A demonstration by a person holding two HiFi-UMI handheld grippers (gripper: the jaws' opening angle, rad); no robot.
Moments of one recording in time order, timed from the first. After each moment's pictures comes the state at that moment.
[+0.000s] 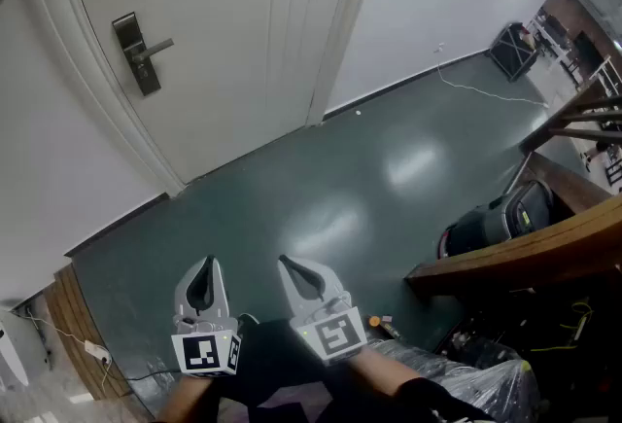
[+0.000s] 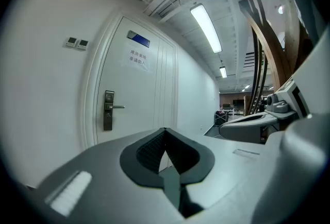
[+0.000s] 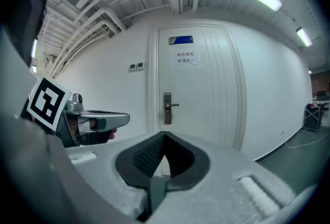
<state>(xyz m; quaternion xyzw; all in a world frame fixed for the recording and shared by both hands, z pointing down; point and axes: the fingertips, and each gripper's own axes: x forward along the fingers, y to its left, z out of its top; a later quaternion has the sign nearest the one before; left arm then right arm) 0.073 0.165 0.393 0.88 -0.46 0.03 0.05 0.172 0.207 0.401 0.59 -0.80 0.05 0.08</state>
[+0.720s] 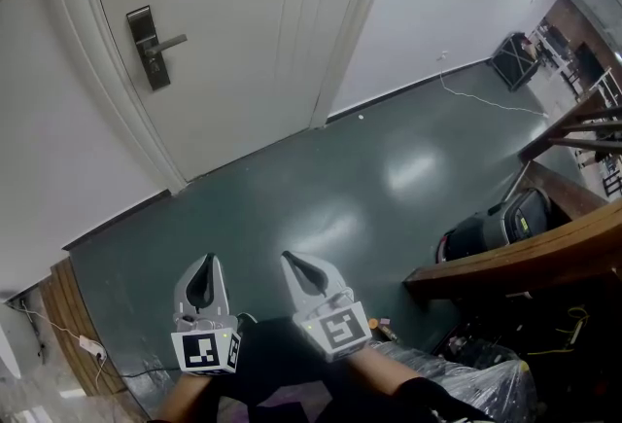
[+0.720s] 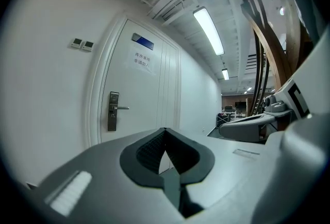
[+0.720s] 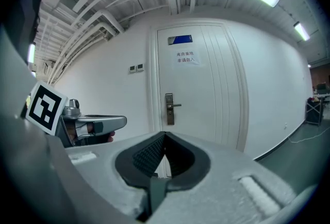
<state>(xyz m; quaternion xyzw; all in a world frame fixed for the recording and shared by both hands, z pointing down) 0.048 0.165 0.391 0.88 -0.47 0.02 0.06 0.156 0.203 0.398 0.59 -0.80 0.07 0.05</state>
